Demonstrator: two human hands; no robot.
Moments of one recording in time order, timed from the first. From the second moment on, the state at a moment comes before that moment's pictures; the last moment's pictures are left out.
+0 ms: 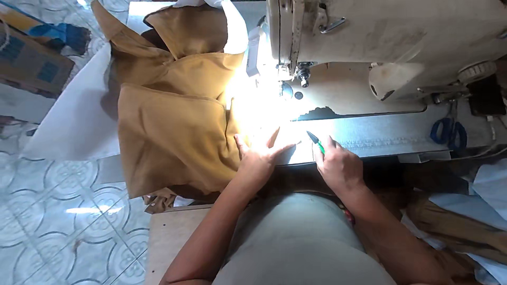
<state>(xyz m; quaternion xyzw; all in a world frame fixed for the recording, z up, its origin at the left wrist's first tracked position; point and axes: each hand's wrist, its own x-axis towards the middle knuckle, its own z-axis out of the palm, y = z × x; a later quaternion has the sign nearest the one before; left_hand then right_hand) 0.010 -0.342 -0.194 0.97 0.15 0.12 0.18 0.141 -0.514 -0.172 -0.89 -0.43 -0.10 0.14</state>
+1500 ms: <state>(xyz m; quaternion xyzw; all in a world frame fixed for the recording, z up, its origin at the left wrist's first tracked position) -0.025 -0.331 -0.195 0.94 0.06 0.11 0.31 0.221 -0.502 -0.159 -0.90 -0.39 -0.05 0.21</state>
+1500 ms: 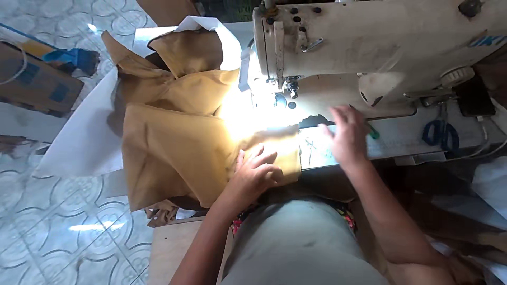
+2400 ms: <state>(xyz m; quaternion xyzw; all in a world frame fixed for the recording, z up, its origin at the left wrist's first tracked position) -0.102 -0.287 -0.160 0.83 0.35 0.41 0.15 0.145 -0.524 -0.202 -0.70 -0.59 -0.14 0.38</state>
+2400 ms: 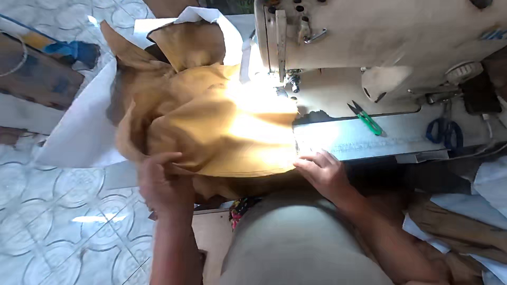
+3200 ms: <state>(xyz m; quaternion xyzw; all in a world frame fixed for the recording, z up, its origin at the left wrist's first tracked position) -0.111 -0.212 -0.112 0.70 0.22 0.61 0.30 0.093 -0.461 -0.138 -0.54 -0.56 0.29 0.56</state>
